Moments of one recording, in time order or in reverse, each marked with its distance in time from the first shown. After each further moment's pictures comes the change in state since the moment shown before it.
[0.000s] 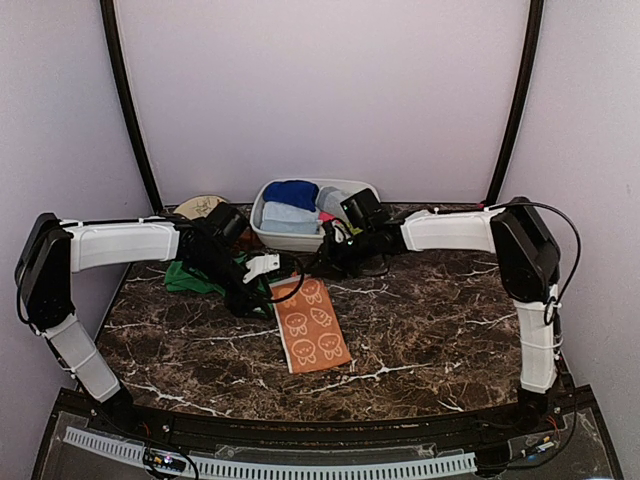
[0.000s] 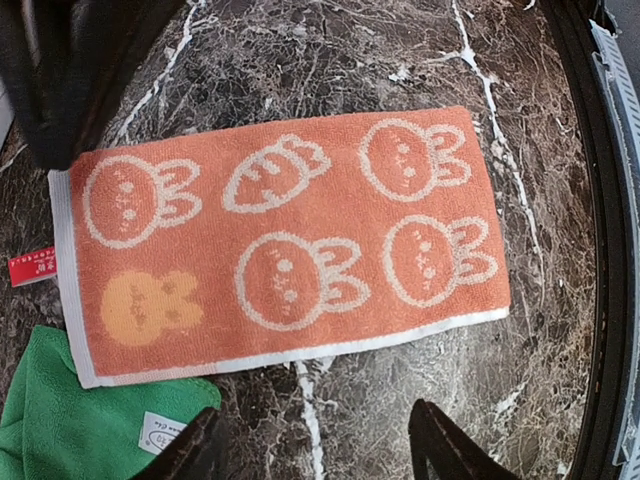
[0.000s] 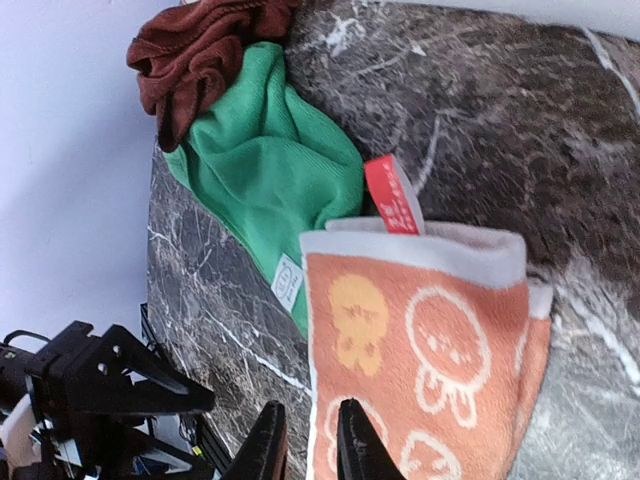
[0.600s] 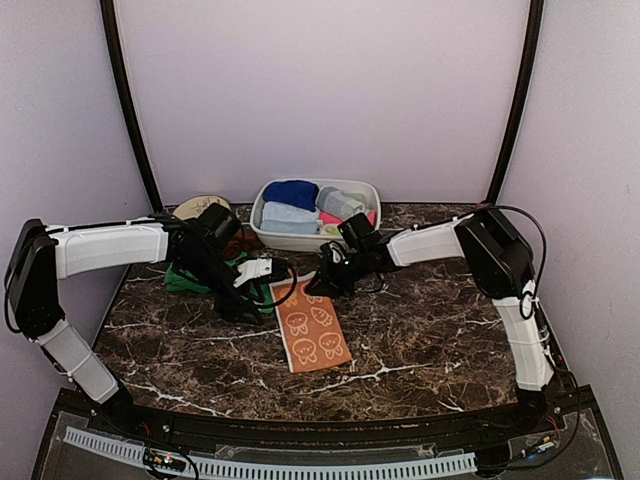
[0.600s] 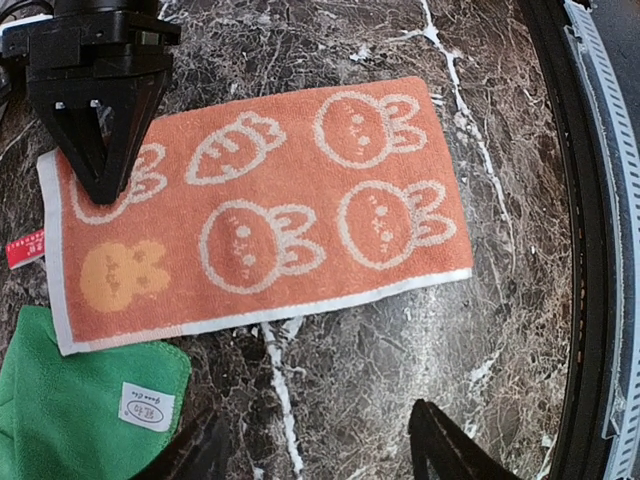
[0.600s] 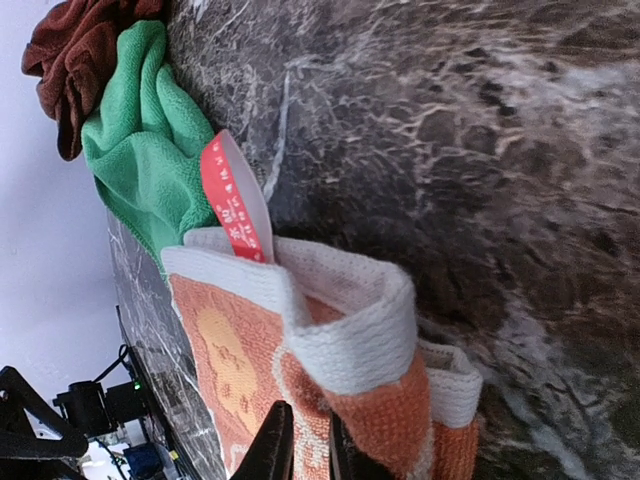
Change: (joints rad) left arm 0.000 -0.072 -0.033 -0.073 0.002 0.050; right arm -0.035 0.199 0.035 0.103 -0.068 -0.008
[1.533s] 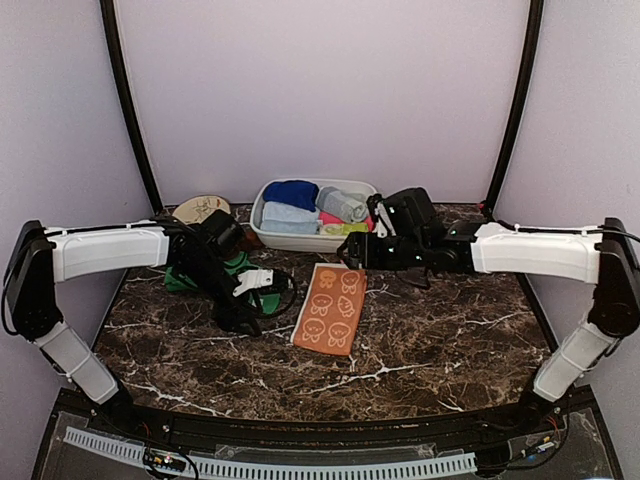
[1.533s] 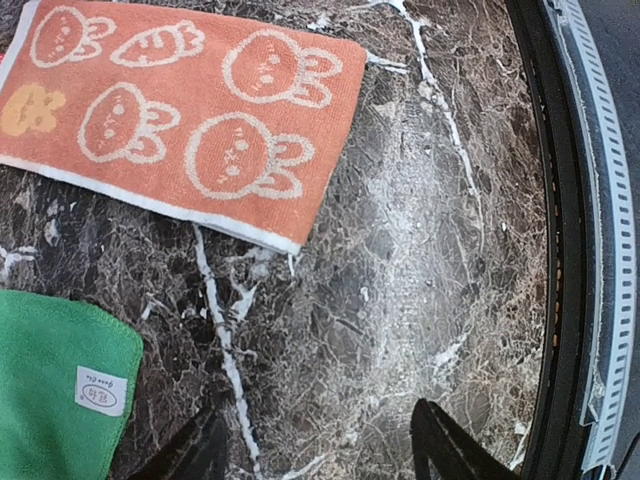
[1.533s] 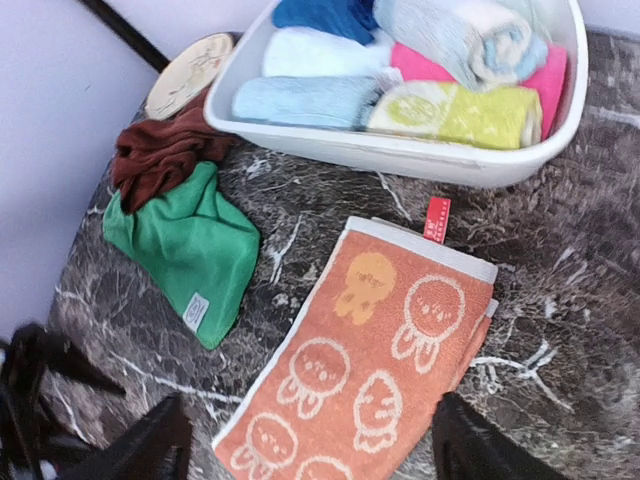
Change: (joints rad) left arm -0.038 -0.007 -0.012 -0.068 -0.025 -0.010; right arm 0.082 -0.661 -0.414 -0.021 0.605 -0.178
